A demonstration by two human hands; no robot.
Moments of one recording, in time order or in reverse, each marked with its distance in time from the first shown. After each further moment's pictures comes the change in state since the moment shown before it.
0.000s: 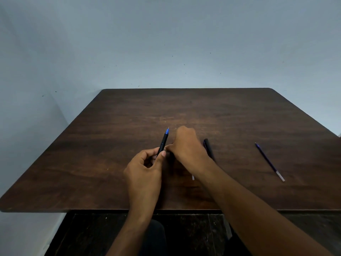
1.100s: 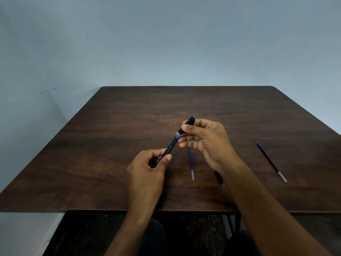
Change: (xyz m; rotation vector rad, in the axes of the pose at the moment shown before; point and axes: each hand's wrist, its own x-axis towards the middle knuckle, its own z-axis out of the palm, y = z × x) left_hand -0.002 0.004 0.002 0.063 -0.108 0.036; right_hand -0.029 0.057 -0.022 1.309 -0.013 -0.243
